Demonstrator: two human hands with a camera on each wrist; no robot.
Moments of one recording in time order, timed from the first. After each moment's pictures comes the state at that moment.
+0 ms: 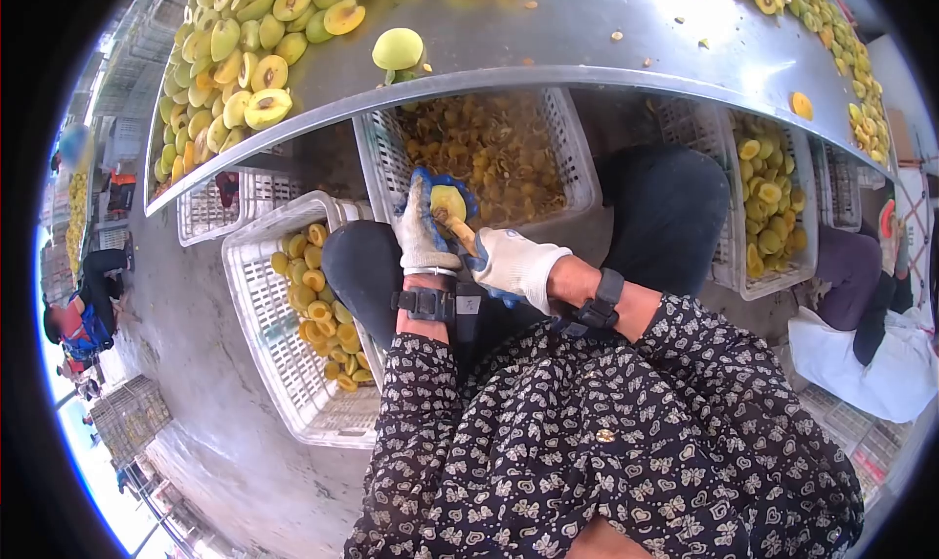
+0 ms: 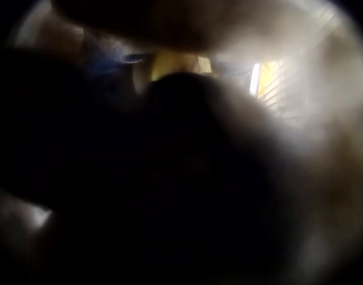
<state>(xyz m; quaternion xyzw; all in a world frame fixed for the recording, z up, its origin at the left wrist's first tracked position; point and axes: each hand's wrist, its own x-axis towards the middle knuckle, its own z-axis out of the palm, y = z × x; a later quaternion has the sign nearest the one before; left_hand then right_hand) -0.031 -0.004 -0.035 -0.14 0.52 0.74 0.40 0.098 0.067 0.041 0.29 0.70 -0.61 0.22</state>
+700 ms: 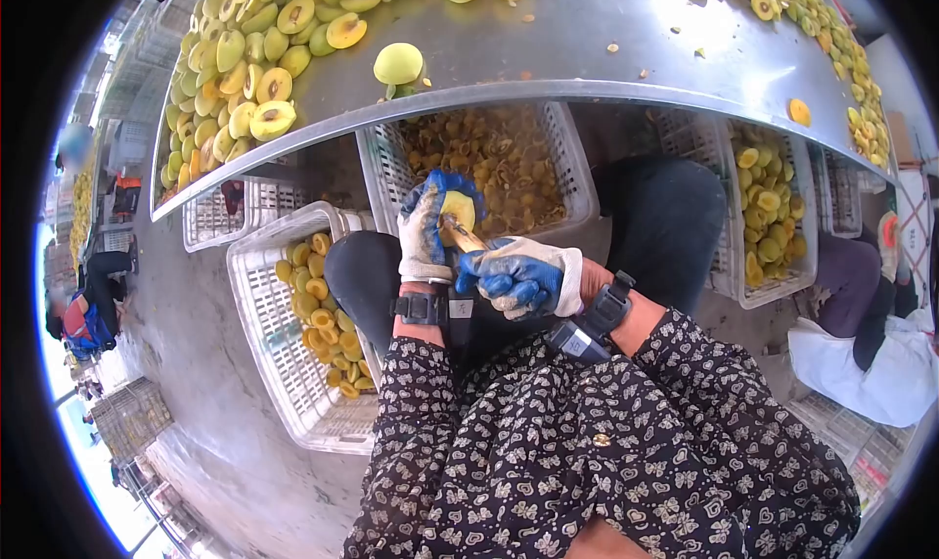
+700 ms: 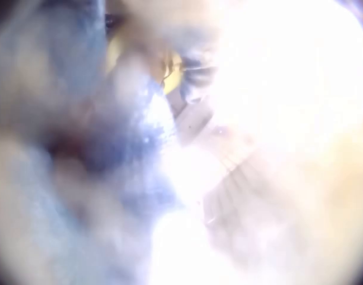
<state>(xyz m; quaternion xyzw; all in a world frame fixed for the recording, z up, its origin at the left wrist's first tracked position) -0.038 0.002 -0.041 0.02 0.47 0.75 0.47 0.127 0.084 0.036 0.15 0.02 -0.97 0.20</state>
